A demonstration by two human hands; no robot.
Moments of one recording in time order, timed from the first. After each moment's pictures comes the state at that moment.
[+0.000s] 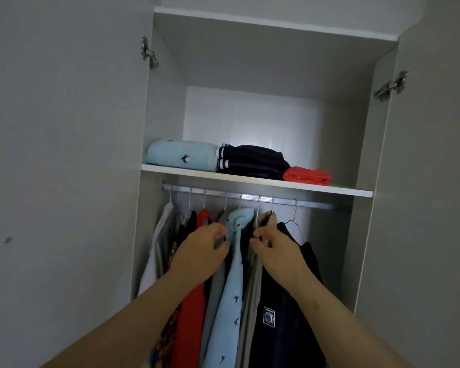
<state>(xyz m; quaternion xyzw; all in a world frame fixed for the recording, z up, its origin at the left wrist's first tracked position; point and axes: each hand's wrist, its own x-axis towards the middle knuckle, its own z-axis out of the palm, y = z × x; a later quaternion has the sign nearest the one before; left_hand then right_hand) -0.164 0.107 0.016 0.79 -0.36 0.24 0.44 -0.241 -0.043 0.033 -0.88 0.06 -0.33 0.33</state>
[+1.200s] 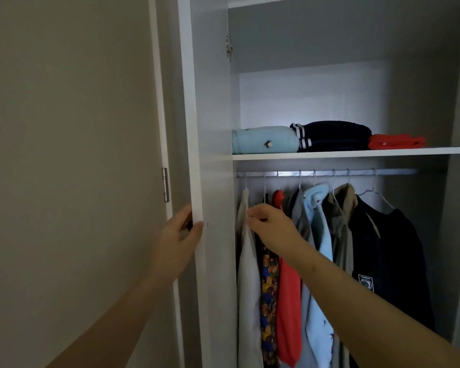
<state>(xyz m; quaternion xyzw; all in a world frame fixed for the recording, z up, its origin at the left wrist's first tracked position) -0.146 0.406 0.006 0.73 -0.31 0.26 0.55 -0.177 0.216 0.020 -0.84 -0.03 -0.27 0.47</state>
